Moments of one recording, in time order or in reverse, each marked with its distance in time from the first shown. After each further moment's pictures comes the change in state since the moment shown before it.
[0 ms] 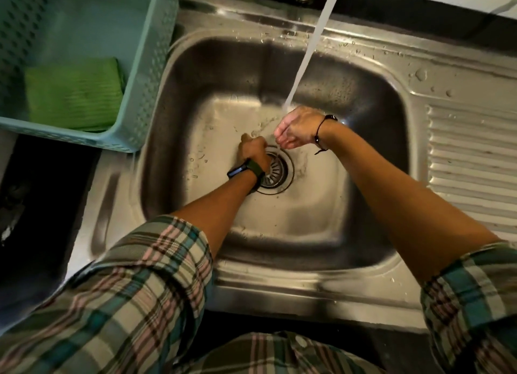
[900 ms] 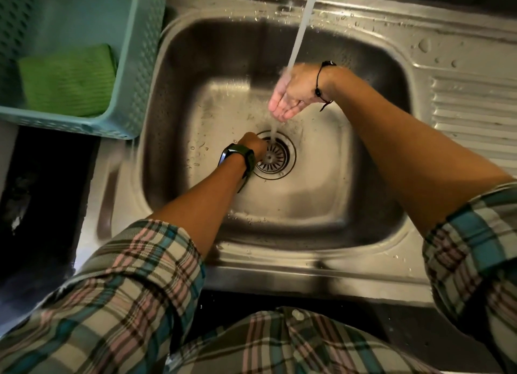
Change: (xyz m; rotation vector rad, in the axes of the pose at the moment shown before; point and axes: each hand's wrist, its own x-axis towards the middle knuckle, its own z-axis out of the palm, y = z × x) left_hand -0.003 -0.005 -0.008 -0.154 -0.280 -0.184; right_hand -0.002 -0.032 -0.022 -0.263 -0.176 -0.101
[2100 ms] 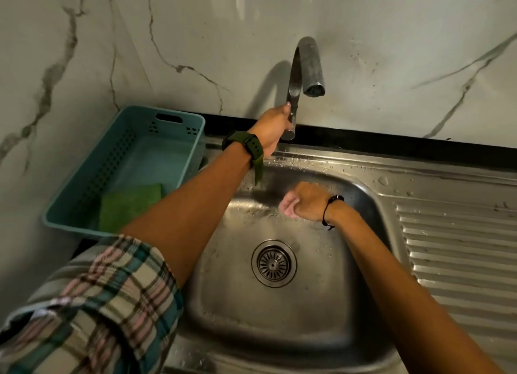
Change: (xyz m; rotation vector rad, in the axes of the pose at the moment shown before) left_hand -0.096 0.200 -0.144 -0.604 -0.080 0.580; right_hand -0.086 -0.029 -0.001 -0.277 0.337 -0.206
